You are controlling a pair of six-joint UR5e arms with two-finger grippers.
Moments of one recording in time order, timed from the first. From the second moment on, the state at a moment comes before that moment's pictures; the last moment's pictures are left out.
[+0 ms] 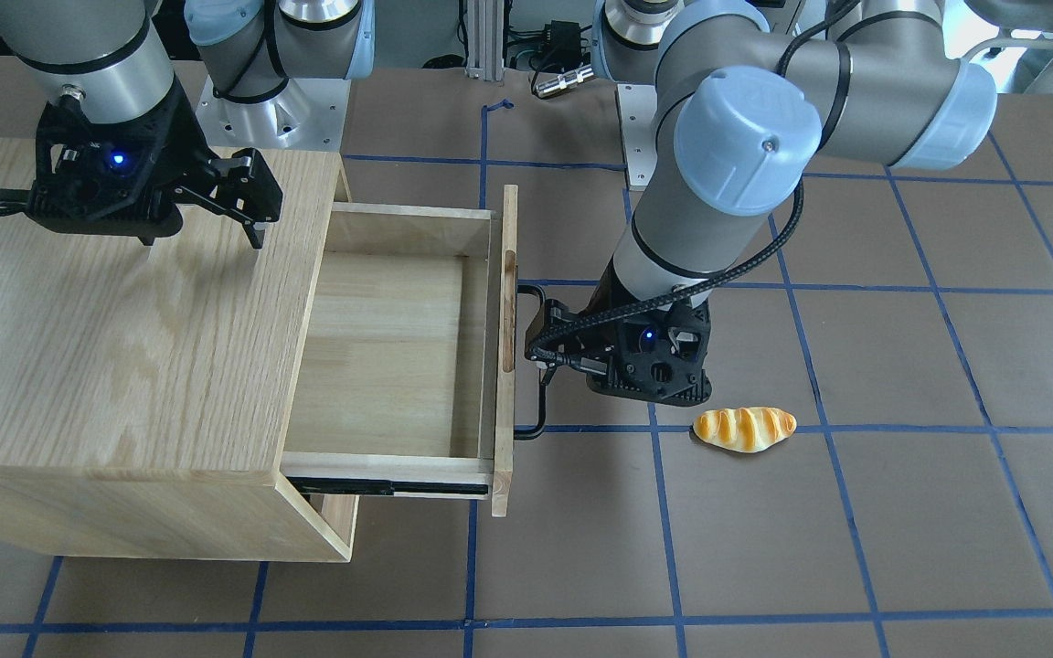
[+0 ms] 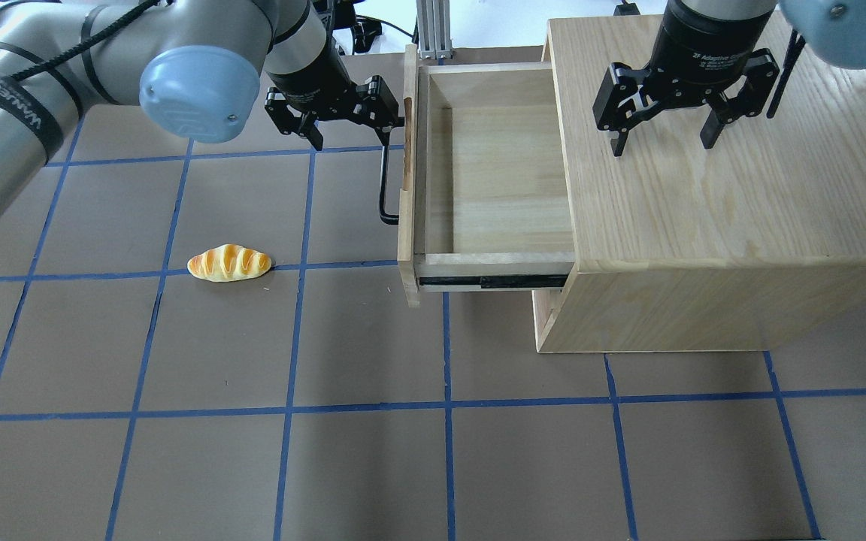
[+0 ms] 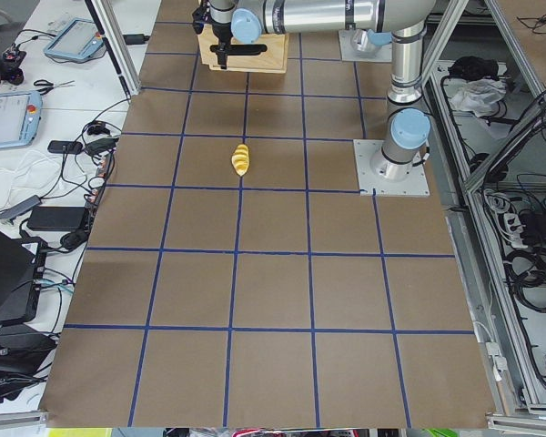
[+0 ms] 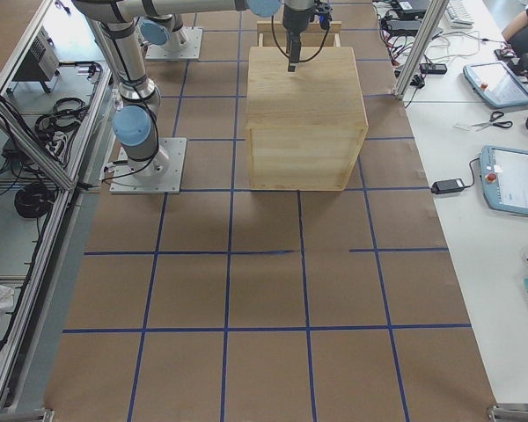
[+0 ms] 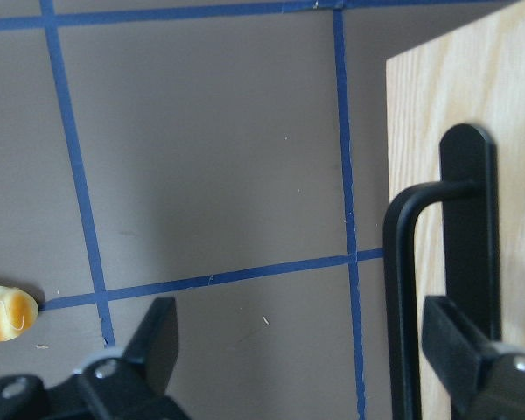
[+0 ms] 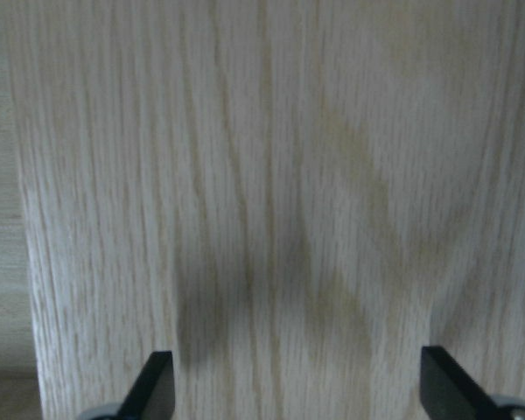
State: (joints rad) left arm -1.72 -1.87 -1.41 -1.36 1.44 -0.08; right arm 1.60 -1.49 1.43 -1.47 -1.61 0.02
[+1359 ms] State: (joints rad) left arm -1.51 -1.69 -1.42 -1.62 1.57 -0.02; right arm 1.60 -1.49 1.43 -1.47 -1.61 0.02
